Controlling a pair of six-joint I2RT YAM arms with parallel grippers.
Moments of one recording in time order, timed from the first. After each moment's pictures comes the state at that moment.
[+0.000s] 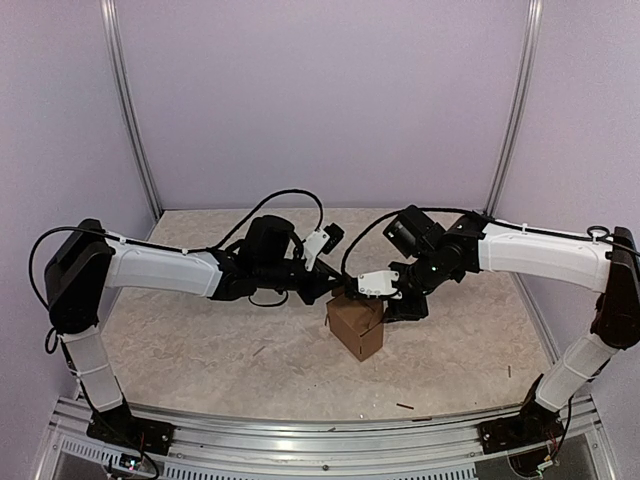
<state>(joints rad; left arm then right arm) -0.85 1.83 1.15 0.21 0.30 -0.03 0.83 1.58 1.23 -0.76 -0.06 -0.79</state>
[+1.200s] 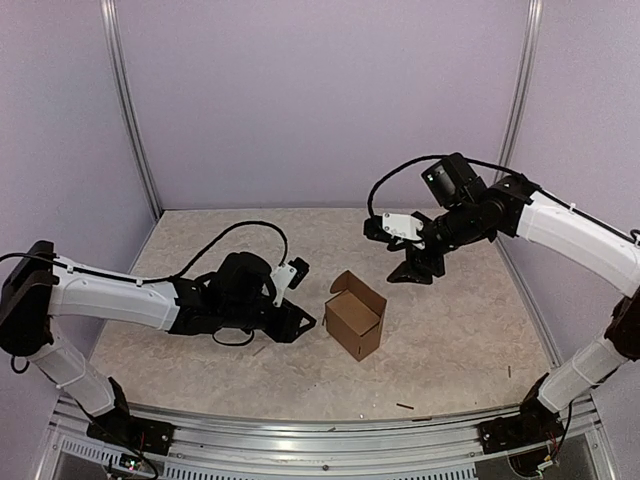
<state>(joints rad) -0.96 1.53 0.84 0.05 0.02 -0.24 0.69 1.43 1.36 -0.84 -0.23 -0.80</state>
